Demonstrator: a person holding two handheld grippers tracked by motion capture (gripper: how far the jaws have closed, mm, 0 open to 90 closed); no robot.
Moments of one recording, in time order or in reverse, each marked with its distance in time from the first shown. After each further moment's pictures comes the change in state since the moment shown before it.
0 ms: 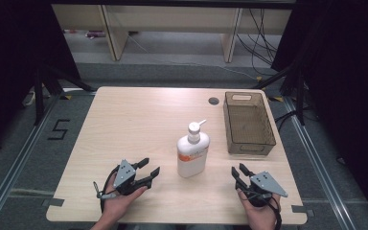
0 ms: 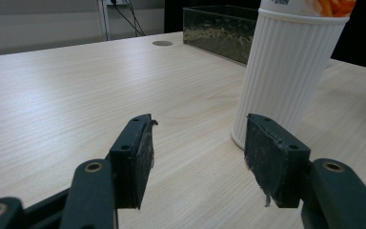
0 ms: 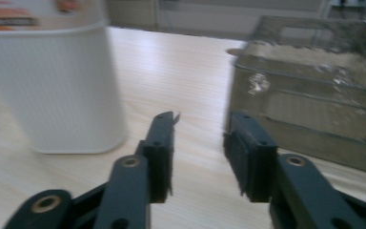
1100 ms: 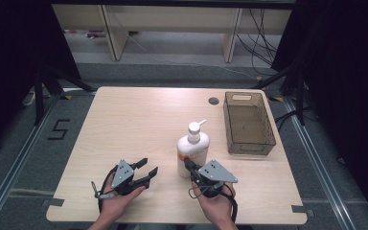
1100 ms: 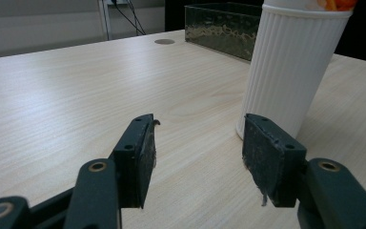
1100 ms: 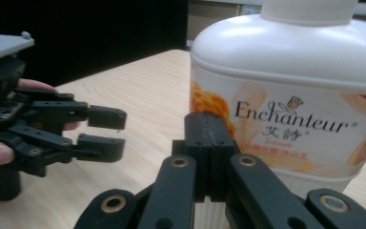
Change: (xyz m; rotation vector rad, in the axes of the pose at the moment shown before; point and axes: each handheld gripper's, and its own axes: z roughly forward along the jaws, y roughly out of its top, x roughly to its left) left arm 0.004 -0.001 -0.003 0.004 0.001 0.012; right arm 0.107 0.058 0.045 -0.032 0.242 -0.095
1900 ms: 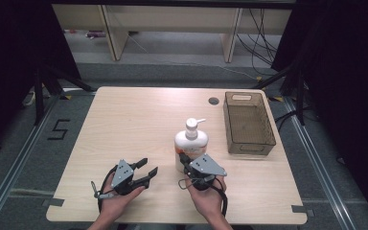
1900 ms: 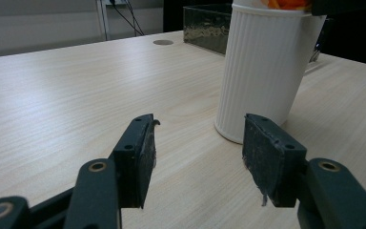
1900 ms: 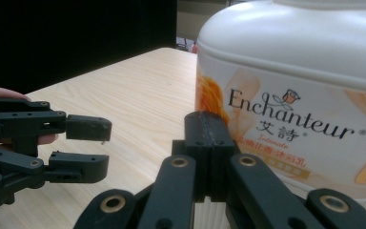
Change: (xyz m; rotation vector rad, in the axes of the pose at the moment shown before) left arm 0.001 0.000 -0.001 0.003 -0.008 0.000; right arm 0.006 0.001 0.027 0.017 -0.033 0.040
